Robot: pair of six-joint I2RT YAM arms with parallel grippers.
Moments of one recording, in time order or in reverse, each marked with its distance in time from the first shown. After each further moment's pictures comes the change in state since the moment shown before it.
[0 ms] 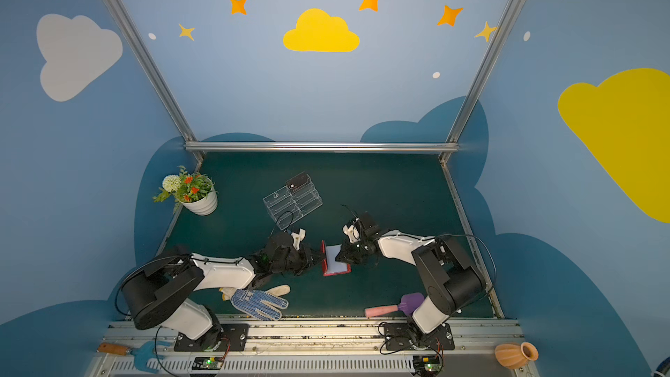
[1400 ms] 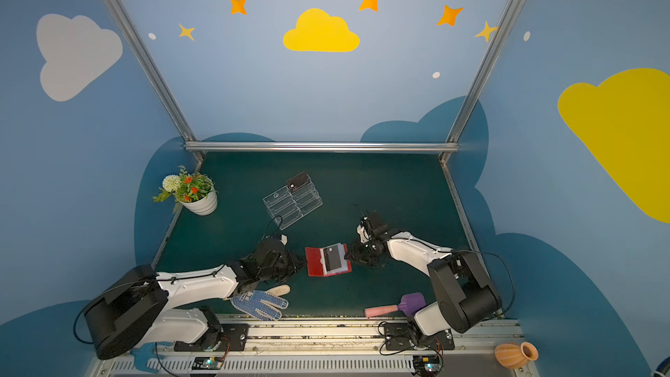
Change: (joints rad) left arm 0.024 -0.259 -0.082 -0.372 -0.179 0.080; right arm -0.051 -0.138 -0.016 -0.180 0.138 0.043
